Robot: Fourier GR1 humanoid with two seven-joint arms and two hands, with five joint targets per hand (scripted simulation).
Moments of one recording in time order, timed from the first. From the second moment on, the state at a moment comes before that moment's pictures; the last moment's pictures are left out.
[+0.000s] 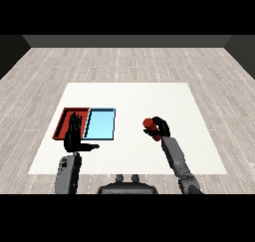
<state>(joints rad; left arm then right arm) 0.00 0.04 0.08 -1.63 0.15 -0.10 -0.44 -0.48 -0.08 -0.09 -0.73 -0.07 0.01 -0.39</state>
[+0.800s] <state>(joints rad) 0.00 0.03 0.01 -1.67 0.10 -0.10 -0.41 -0.33 -0.12 -0.09 -1.25 -0.14 0.04 -0.27</state>
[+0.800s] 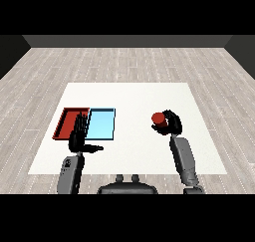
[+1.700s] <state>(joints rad) -0.11 0.00 -0.25 -1.68 0.01 0.07 -0.19 -0.34 -0.01 0.23 -1.52 -0.10 -0.31 -0.23</state>
